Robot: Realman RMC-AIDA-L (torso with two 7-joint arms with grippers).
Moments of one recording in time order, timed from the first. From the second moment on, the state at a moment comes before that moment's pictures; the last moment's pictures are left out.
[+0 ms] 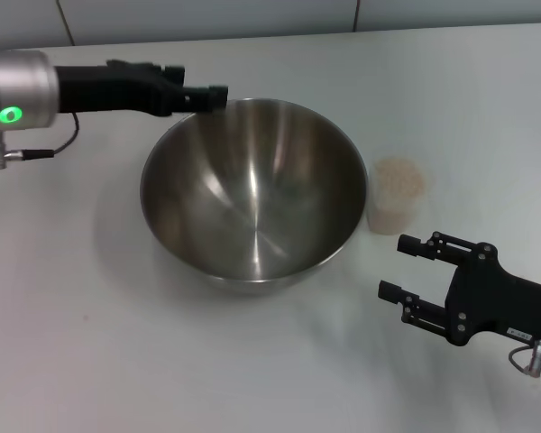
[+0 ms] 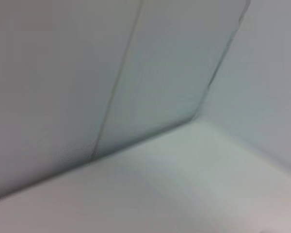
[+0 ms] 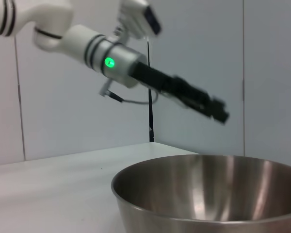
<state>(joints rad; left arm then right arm) -0.63 -2.06 0.98 0.89 1.92 1.27 -1.91 0.34 2.08 -0.24 -0.26 -2.19 -1.66 0.59</state>
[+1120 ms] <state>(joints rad) -0.15 -2.05 0.75 0.35 1.48 1.86 -0.77 0.34 2.08 -0.23 -0.26 -2.19 -1.66 0.60</state>
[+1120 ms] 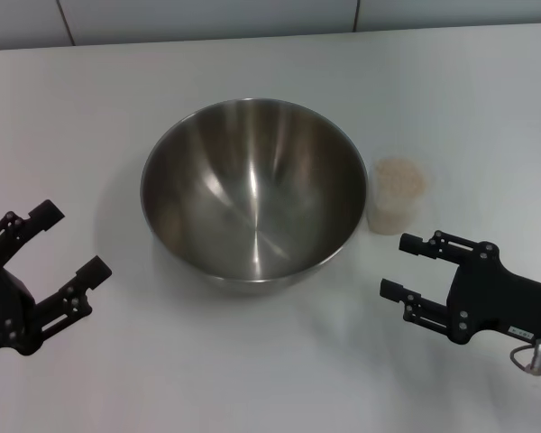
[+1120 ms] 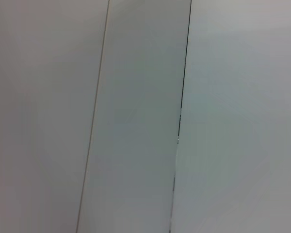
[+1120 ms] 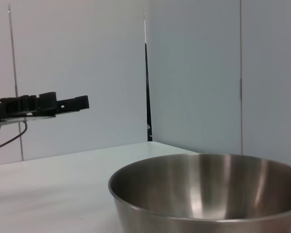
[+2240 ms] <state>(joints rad) -0.16 -2.06 0.77 0.24 1.58 1.66 -0.52 0.33 2.08 -0.23 -0.25 -2.18 -1.65 0.59</state>
